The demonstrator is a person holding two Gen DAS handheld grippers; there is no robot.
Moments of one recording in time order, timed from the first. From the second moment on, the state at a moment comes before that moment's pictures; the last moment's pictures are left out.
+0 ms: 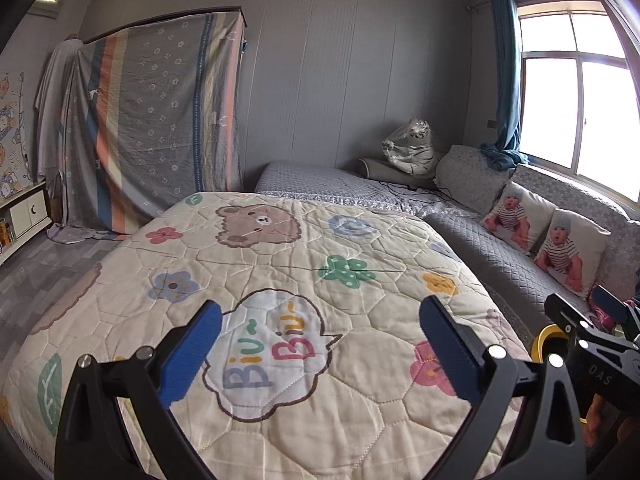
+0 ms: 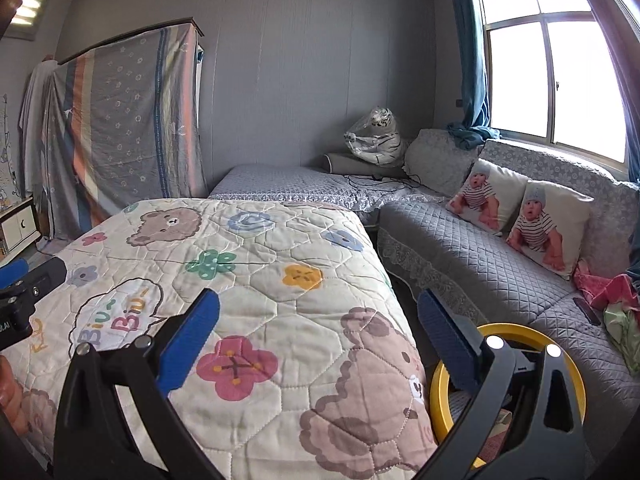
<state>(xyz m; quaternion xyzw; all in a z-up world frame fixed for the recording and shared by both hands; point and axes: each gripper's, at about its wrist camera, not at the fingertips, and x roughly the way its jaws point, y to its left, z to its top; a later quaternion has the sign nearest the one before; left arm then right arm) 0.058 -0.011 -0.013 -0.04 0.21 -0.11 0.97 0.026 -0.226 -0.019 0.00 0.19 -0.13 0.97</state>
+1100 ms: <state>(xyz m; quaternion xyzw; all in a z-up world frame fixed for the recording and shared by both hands) 0.057 -0.008 -0.012 -0.04 0.21 -0.10 0.97 0.031 -0.223 -0.034 0.02 0.21 -0.12 0.97</state>
